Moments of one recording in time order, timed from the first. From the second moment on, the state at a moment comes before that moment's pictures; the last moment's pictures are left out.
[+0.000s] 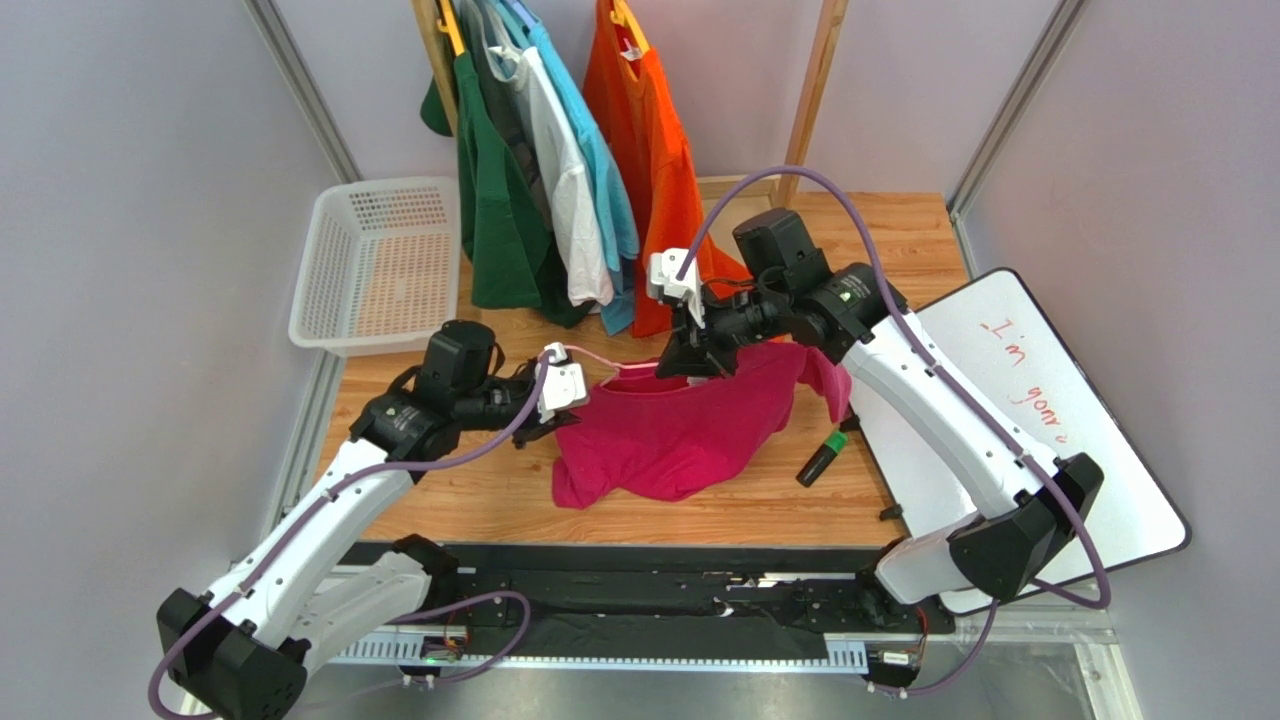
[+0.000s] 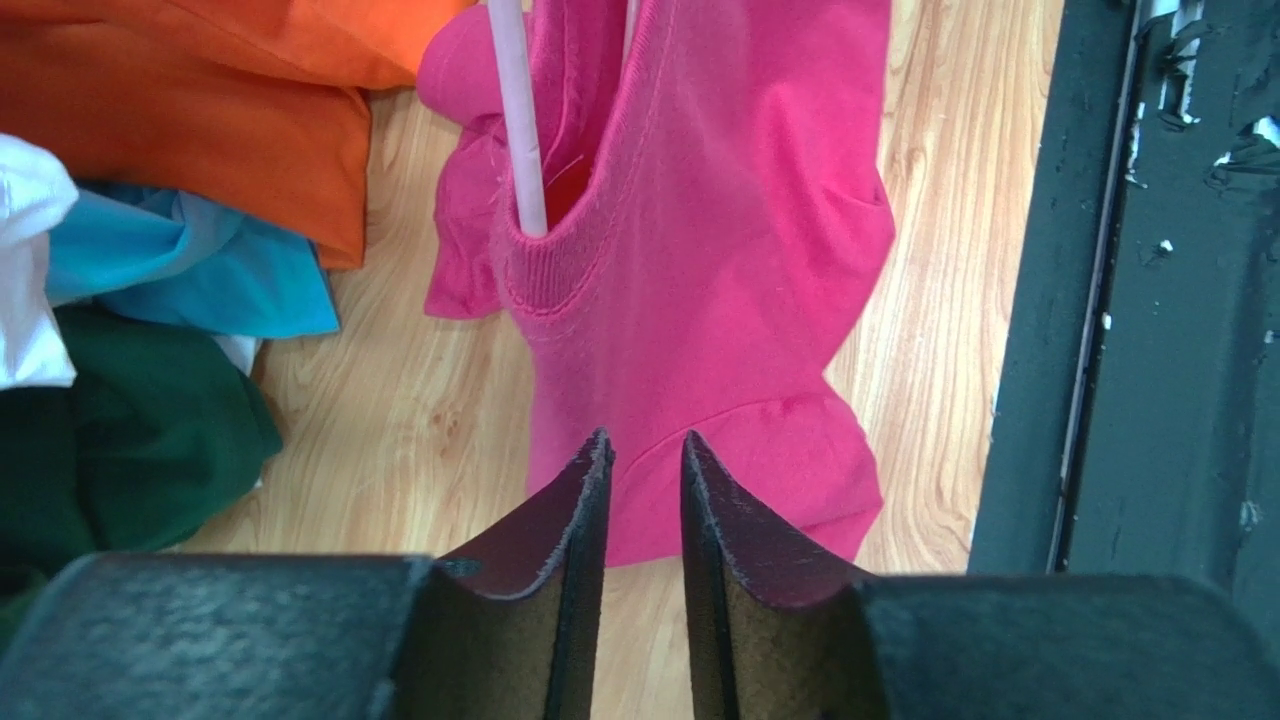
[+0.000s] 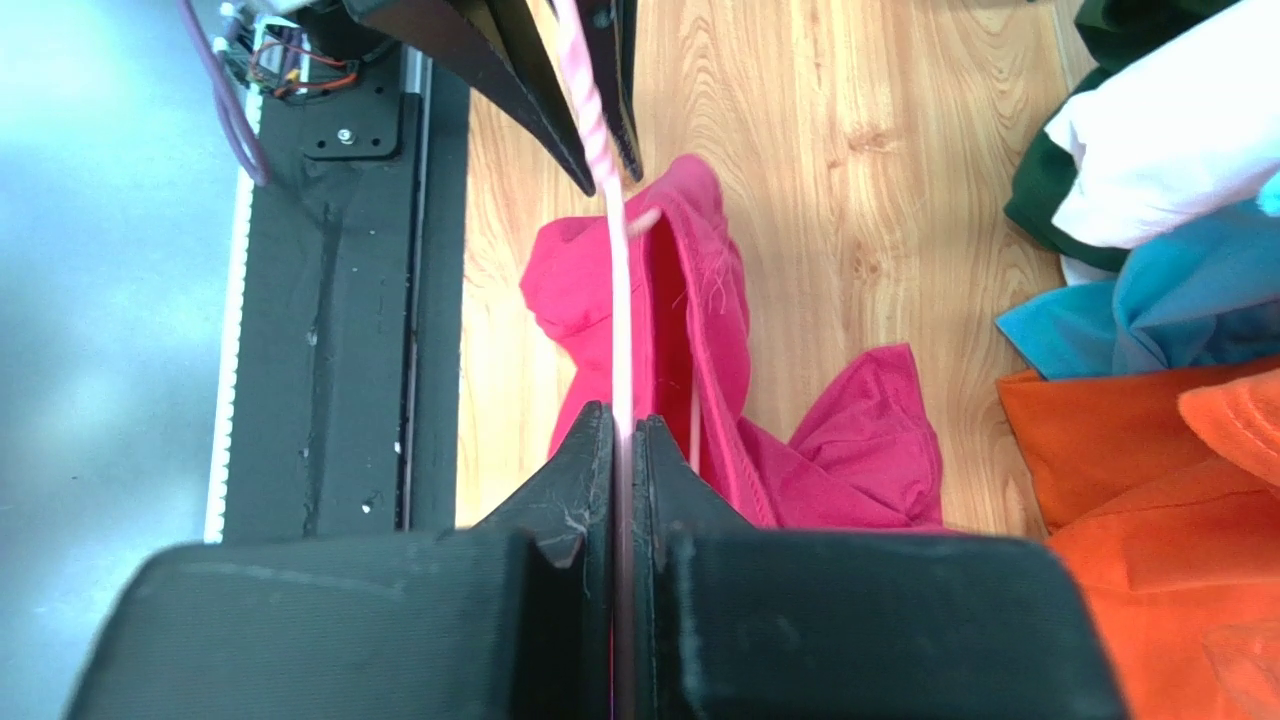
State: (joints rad) left arm -0.49 0.92 0.83 -0.57 0.61 0.66; right arm 0.64 1.44 1.57 -0.90 -0.75 -0.56
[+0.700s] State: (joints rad) left arm -0.49 0.96 0.92 -0.62 0.70 0.67; right arm 0.60 1.37 1.52 -0.91 -0.79 -0.50
